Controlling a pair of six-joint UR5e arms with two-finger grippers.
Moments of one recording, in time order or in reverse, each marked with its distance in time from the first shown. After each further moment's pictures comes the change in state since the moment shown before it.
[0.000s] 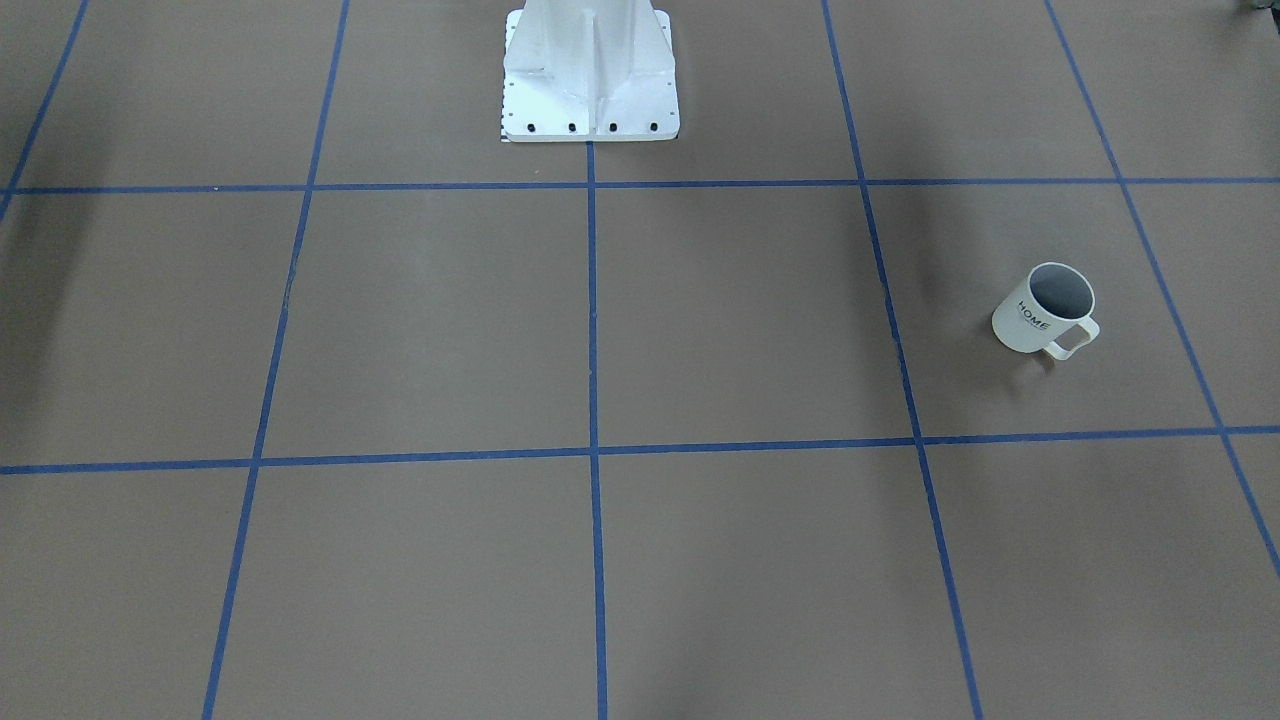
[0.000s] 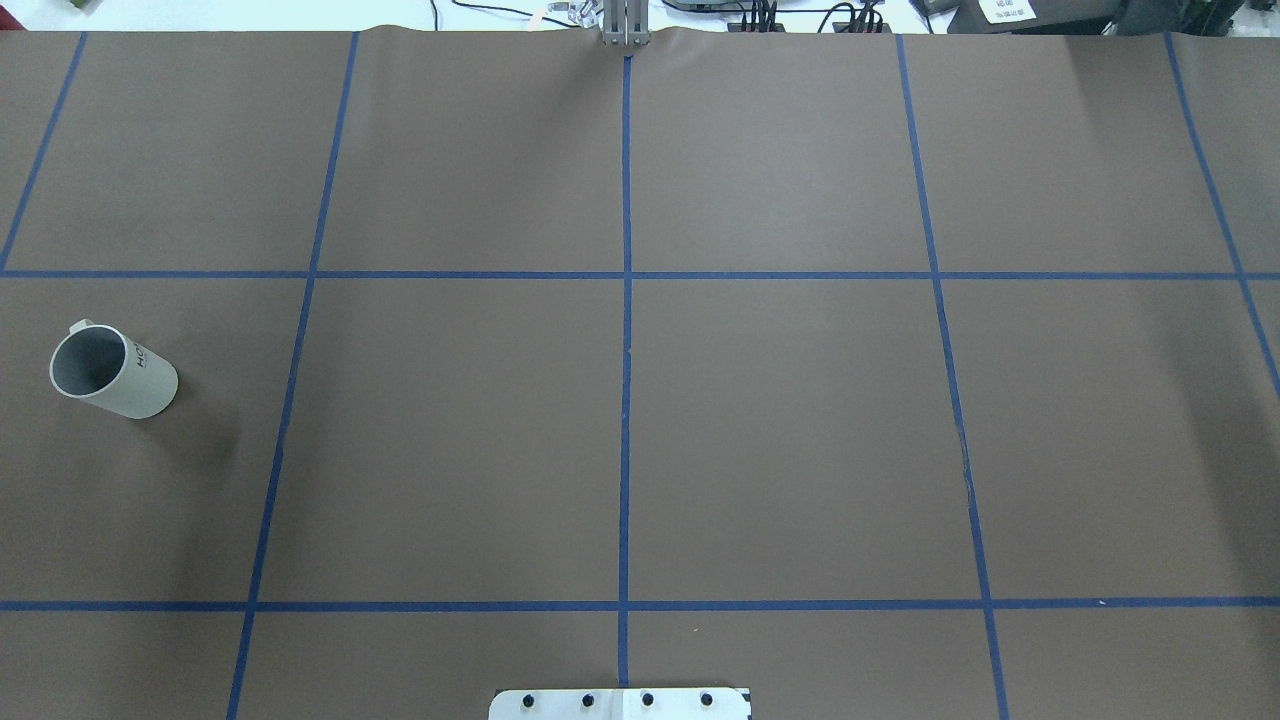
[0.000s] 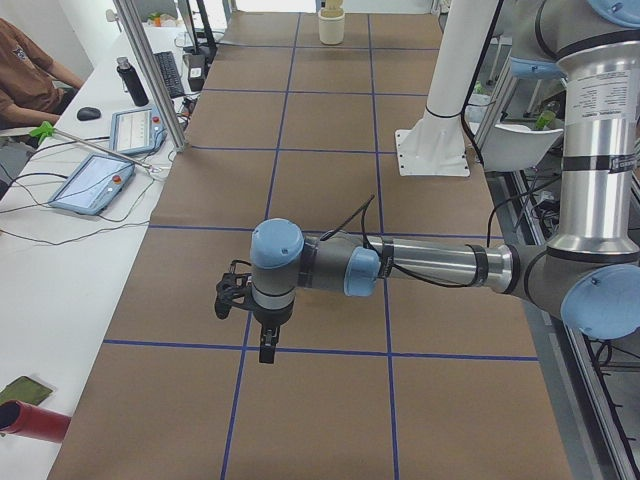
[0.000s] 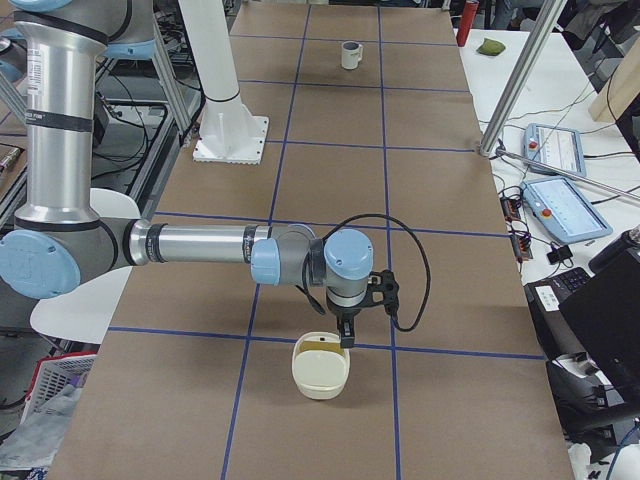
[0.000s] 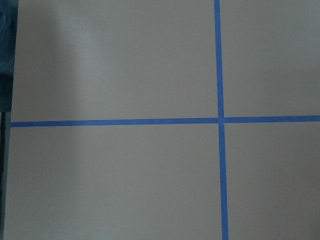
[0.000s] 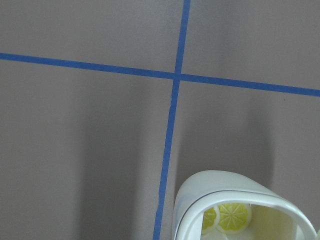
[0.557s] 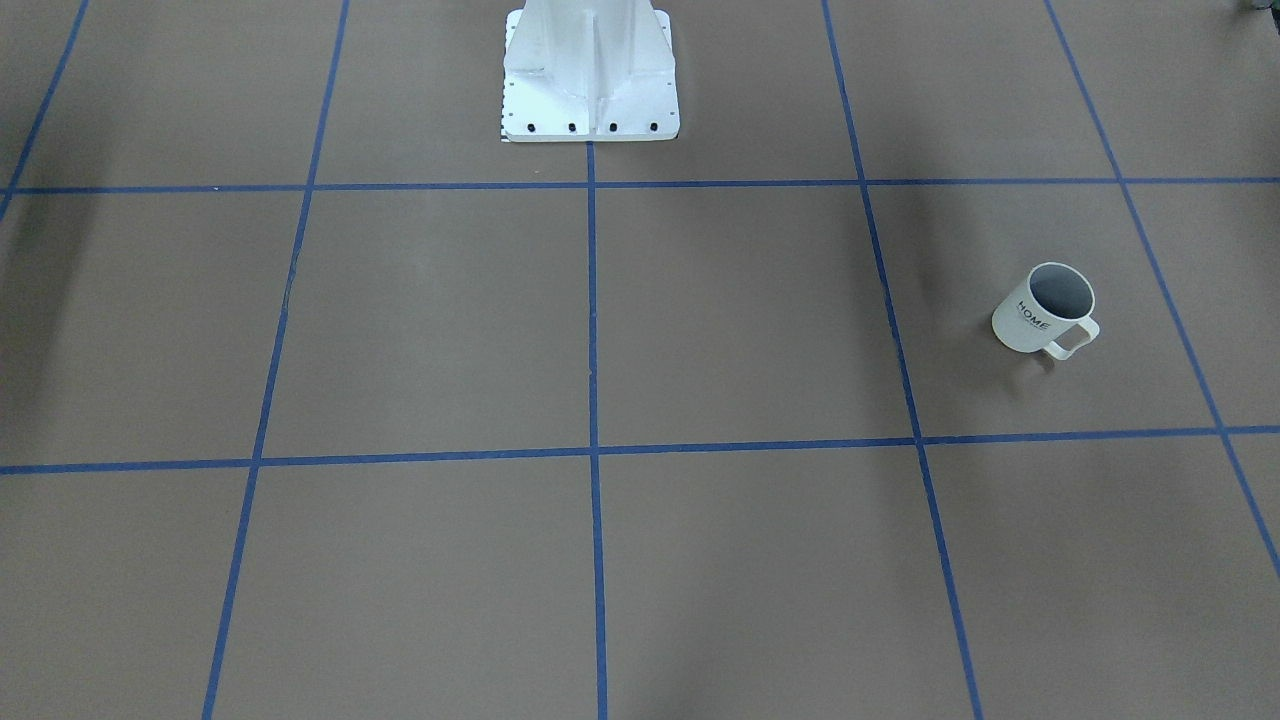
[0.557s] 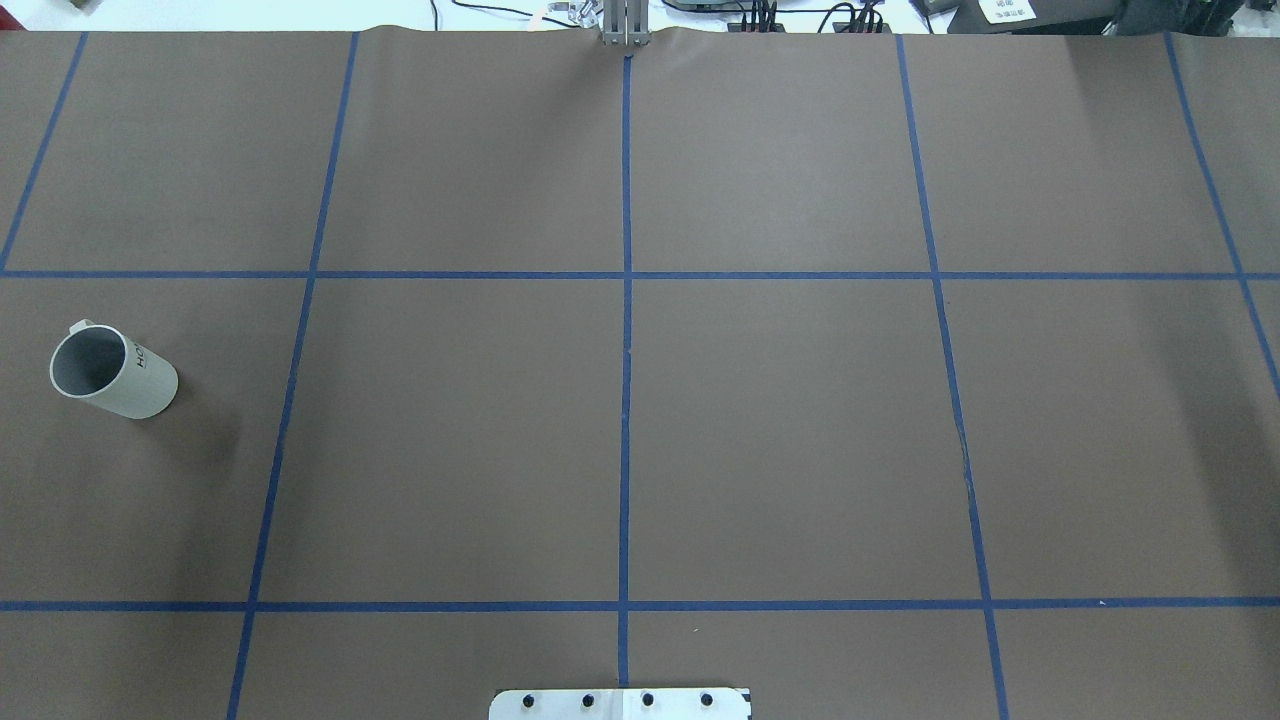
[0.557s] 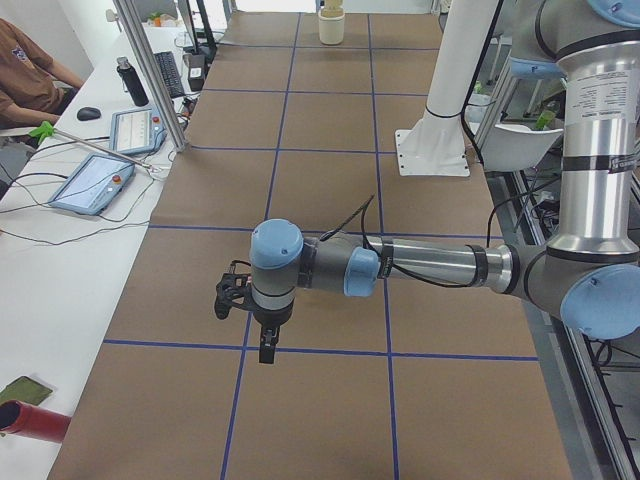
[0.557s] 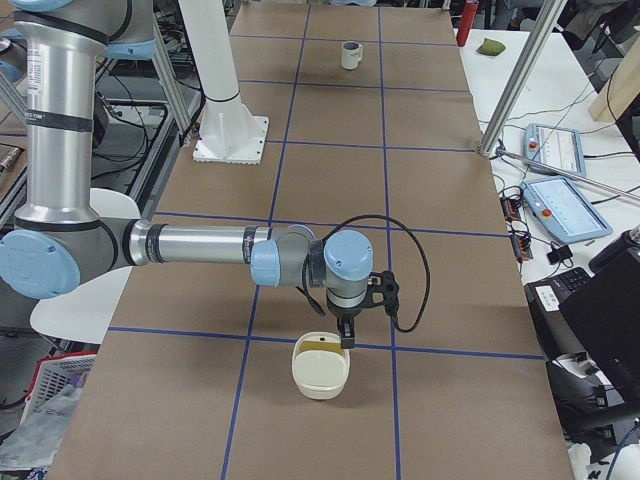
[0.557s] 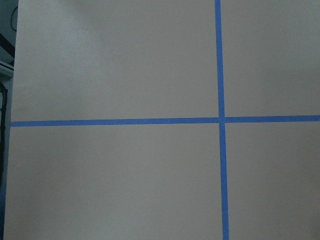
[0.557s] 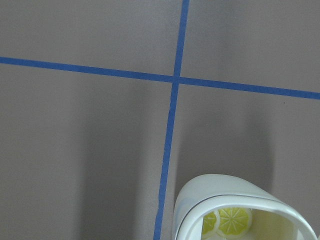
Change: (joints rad) left arm 0.000 -0.001 0.001 0.000 -0.001 0.000; right arm 0.004 -0.004 0.043 0.002 0.011 0.004
